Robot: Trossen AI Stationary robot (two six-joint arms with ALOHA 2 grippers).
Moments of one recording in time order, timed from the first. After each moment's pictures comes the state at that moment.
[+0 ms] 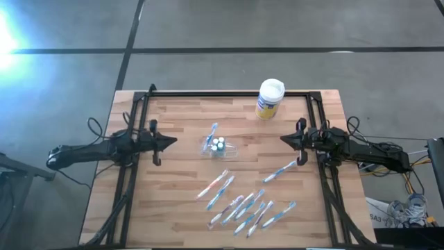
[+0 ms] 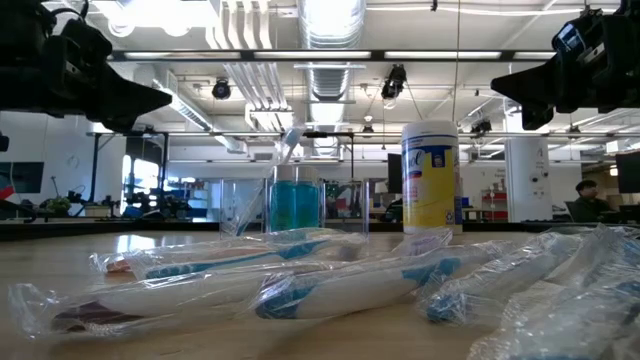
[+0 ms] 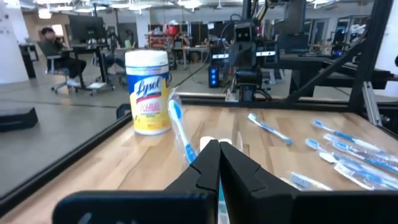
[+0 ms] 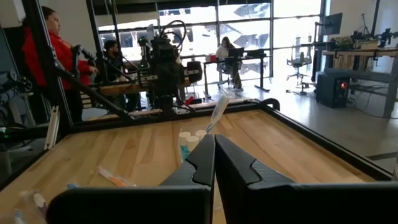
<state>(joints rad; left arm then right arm) 0.12 0.13 0.01 0.08 -0.07 0.00 -0.18 0.09 0.01 0.16 -0.05 0.12</state>
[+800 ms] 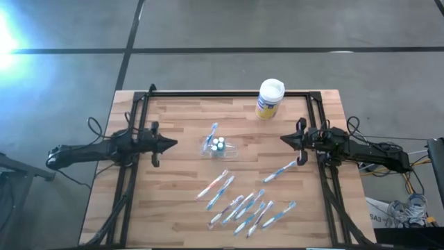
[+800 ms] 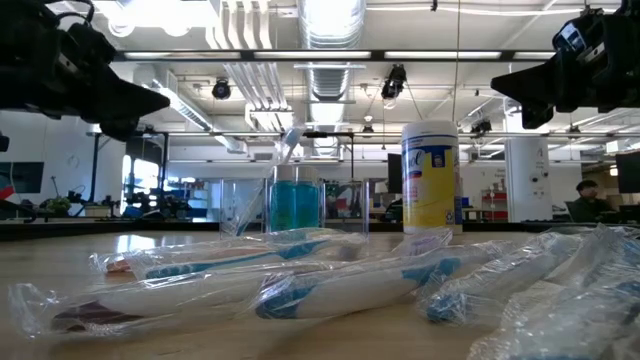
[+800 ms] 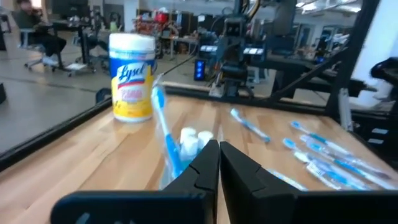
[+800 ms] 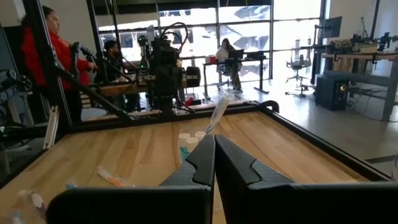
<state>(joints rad) 0.12 0.13 0.03 0.05 -0.01 -0.11 -0.18 0.09 0.01 0.16 -0.05 0.11</state>
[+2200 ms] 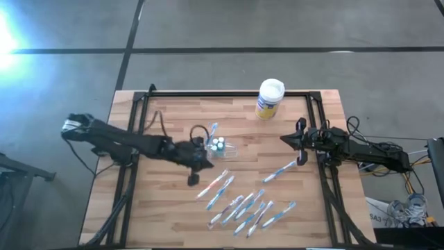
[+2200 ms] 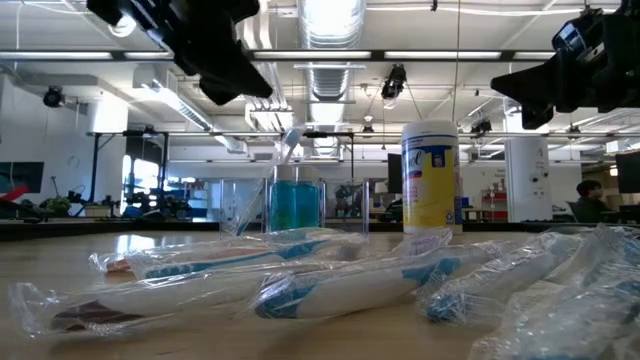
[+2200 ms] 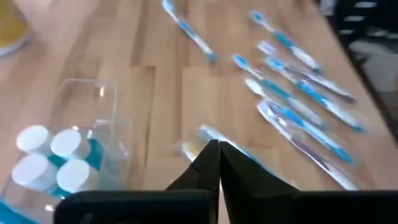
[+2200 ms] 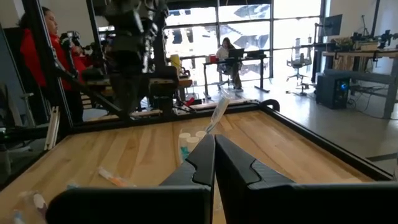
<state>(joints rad) -0.16 1.31 0.85 -0.13 -0.05 -0.16 -0.18 0.09 0.01 0.16 -0.05 0.12</state>
